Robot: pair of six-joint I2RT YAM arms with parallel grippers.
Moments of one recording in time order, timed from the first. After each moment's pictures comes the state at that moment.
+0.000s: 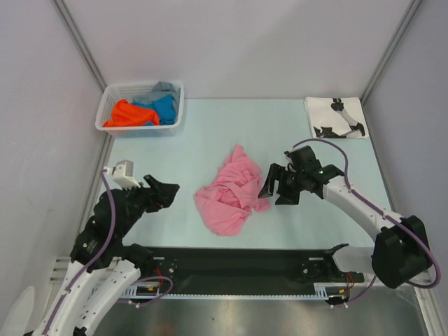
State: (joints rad) left arm -0.46 0.39 0.75 -0.66 -0.09 -0.64; right arm 0.43 1.23 0.87 -0.64 -0.38 0.68
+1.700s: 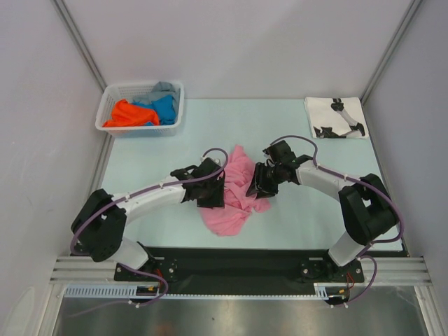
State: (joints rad) left arm -0.77 1.48 0.93 -0.56 -0.02 -0.70; right arm 0.52 1.63 0.99 -0.41 -0.45 0.71
